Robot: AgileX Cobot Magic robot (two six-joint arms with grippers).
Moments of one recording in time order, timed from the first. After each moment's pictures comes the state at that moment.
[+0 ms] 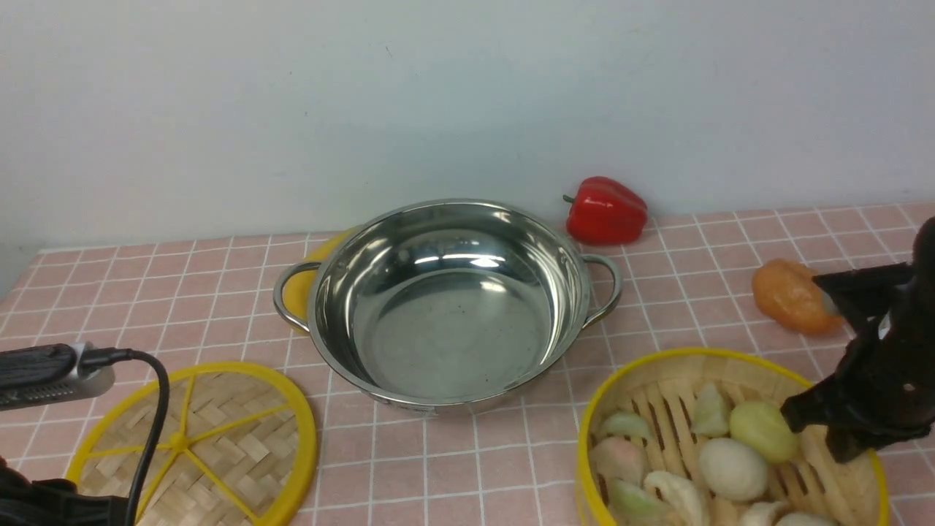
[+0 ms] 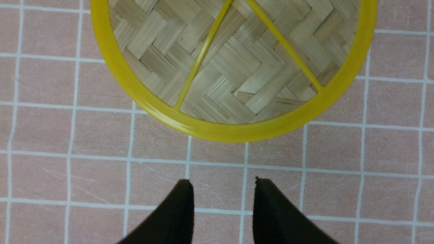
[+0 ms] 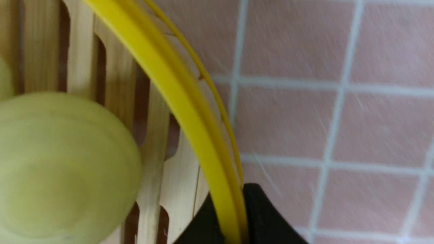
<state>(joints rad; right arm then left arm) 0.16 1.68 -0.95 0.03 0.92 0.10 0.08 0.93 -0.61 -0.02 0.95 -0.07</state>
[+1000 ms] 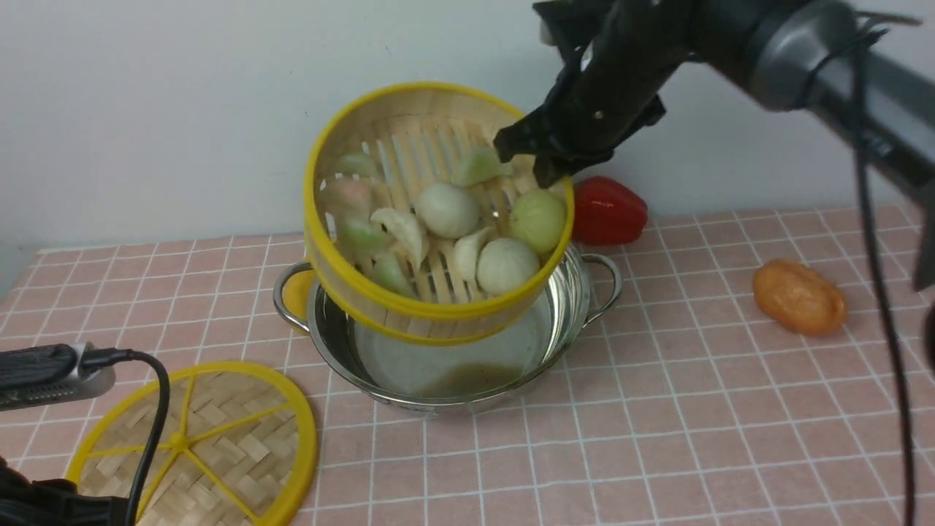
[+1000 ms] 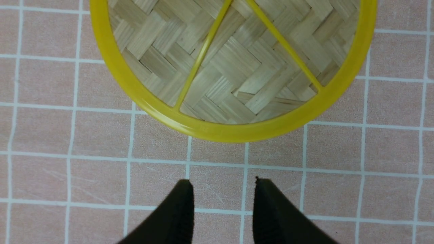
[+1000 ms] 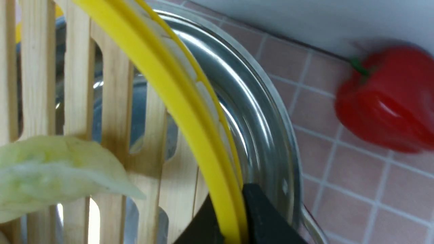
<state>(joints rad) 0.48 2.31 -2.34 0.10 1.24 0.17 0.08 0.93 -0.61 -0.02 0.95 -0.06</state>
